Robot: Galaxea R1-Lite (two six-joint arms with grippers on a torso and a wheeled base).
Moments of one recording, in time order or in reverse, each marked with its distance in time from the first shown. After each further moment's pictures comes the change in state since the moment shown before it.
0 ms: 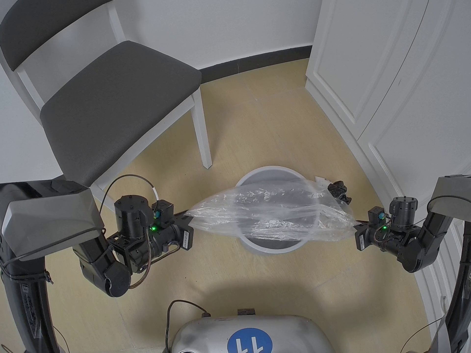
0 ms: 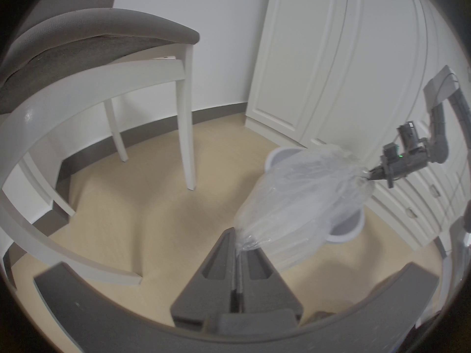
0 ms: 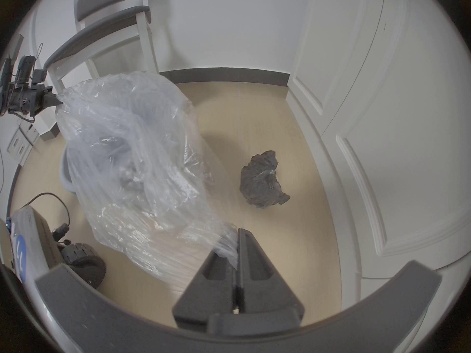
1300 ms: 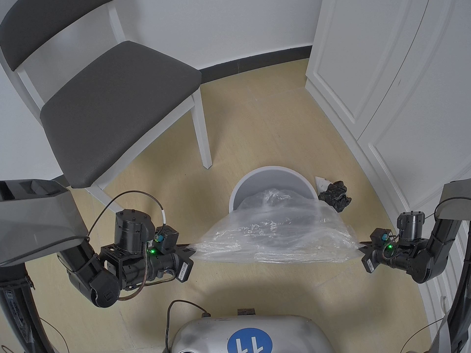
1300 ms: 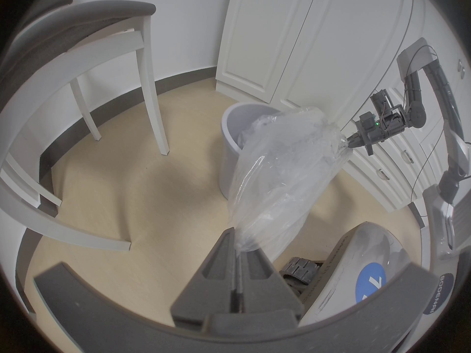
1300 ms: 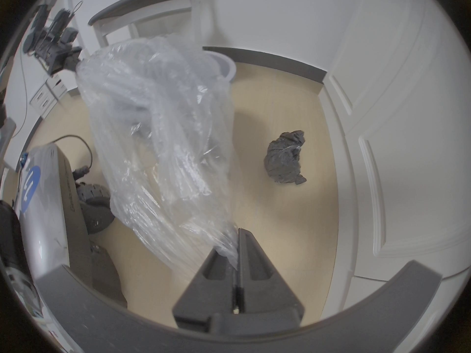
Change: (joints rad) left arm -0.046 -0.128 0.131 0.268 -0.079 0.087; right arm -0.043 -0.033 0.174 0.018 0.093 -0.273
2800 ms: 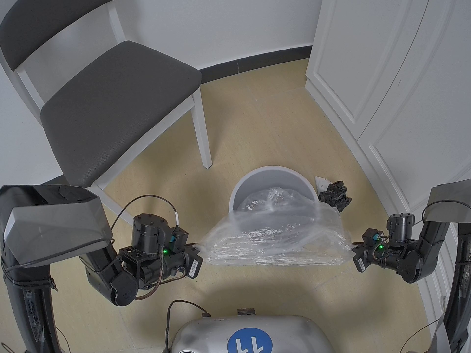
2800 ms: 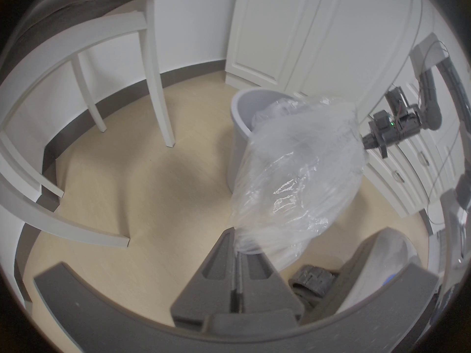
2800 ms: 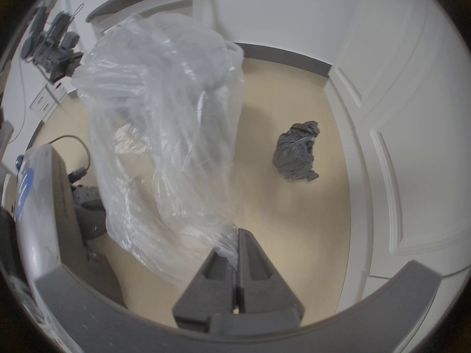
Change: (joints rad) left arm -0.023 0.130 -0.090 -0.031 0.090 -0.040; right arm 0.033 0.094 -0.070 -0.016 -0.016 0.060
